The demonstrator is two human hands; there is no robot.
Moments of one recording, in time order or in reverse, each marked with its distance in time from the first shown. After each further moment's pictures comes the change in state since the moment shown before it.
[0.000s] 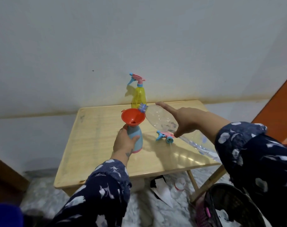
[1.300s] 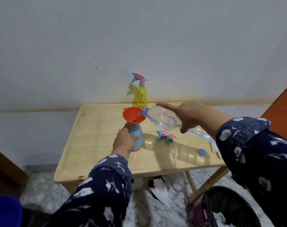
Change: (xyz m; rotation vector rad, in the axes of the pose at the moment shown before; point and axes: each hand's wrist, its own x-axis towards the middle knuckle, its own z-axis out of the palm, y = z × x) left_hand 0.002 0.000 0.000 0.094 -0.040 -0.051; right_hand -0.004 -0.001 -0.018 -0.287 0.053 -0.011
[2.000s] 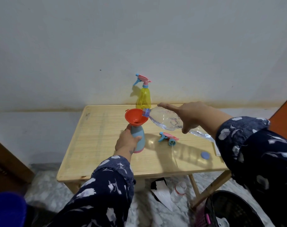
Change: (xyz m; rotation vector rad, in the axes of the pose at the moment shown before) left_hand -0.002 0.004 0.001 0.010 0.001 -0.043; right_hand 0.006 0.003 -0.005 -0.026 -0.025 -0.011
